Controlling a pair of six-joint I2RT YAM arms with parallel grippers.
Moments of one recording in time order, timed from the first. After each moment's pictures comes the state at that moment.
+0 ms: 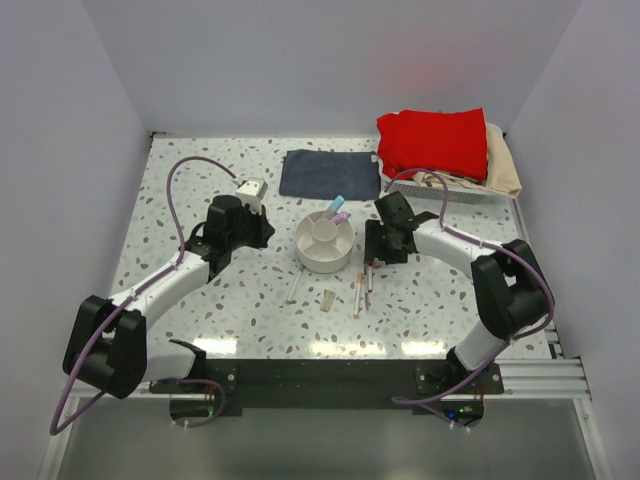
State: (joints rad) left arm -0.37 1.29 0.71 0.03 0.15 -0.21; right arm 0.47 1.65 0.99 -0.46 0.03 0.52
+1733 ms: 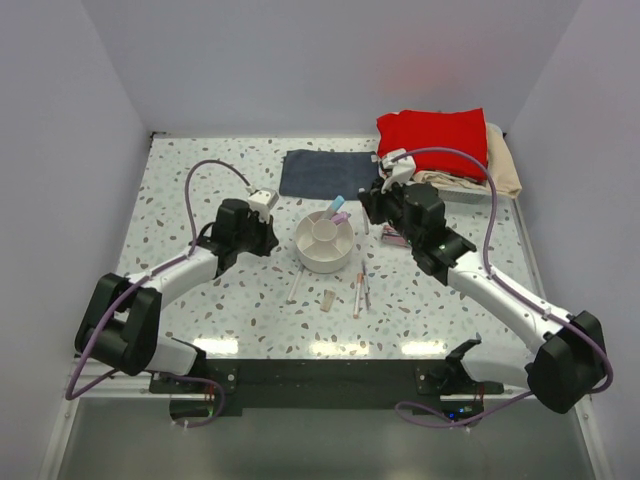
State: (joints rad) left arm -0.37 1.41 0.70 0.05 0.22 -0.12; right arm 0.58 1.20 0.91 0.10 0.09 0.15
